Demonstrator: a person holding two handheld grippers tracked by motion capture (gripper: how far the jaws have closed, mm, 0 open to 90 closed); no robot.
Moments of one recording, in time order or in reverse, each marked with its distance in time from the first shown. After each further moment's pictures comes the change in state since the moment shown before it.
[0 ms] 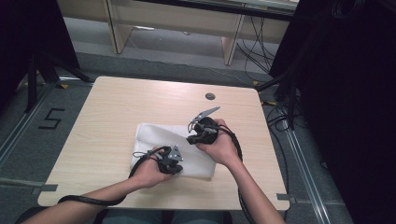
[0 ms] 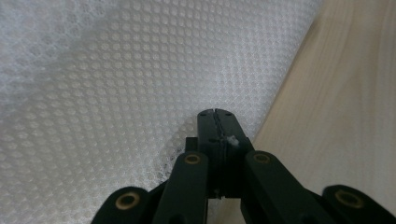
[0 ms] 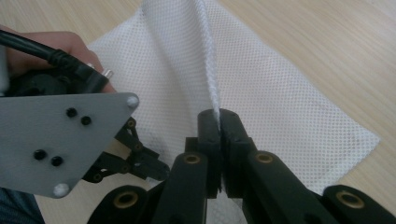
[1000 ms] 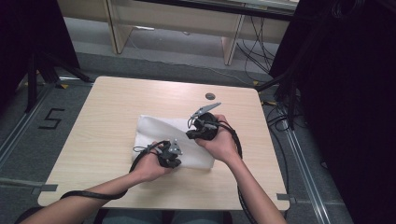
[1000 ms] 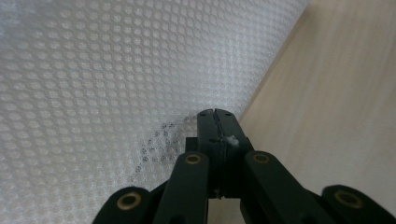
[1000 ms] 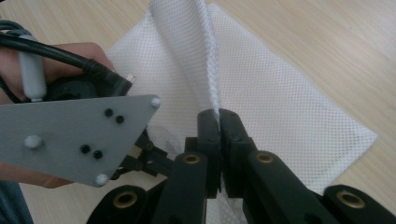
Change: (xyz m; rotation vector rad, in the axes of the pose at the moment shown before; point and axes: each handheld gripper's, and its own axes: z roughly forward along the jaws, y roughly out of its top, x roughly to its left) left arm 0.018 0.007 0.002 0.022 0.044 -0.018; right arm 0.001 0.011 -0.009 -0.048 -0.034 -0.006
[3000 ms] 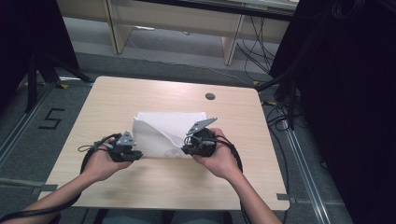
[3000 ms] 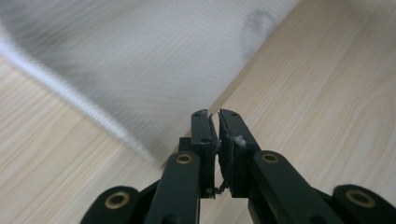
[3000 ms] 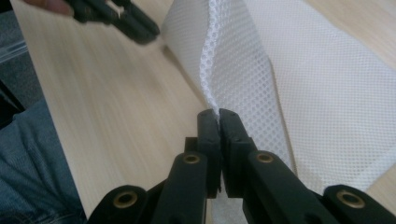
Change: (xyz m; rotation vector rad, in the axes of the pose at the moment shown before) left arm 0.046 -0.081 -0.107 -0.078 0.115 -0.176; right arm 0.036 -0.025 -0.003 0.011 0.074 -0.070
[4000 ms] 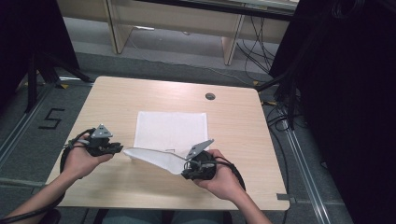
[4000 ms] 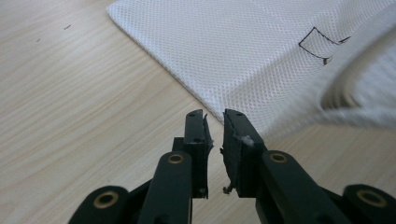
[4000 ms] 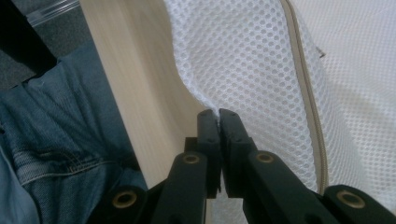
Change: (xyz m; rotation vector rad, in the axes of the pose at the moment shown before) left arm 0.042 -0.026 -0.028 -0.017 0.121 -0.109; right arm 0.032 -0.042 0.008 0.106 0.118 -0.066
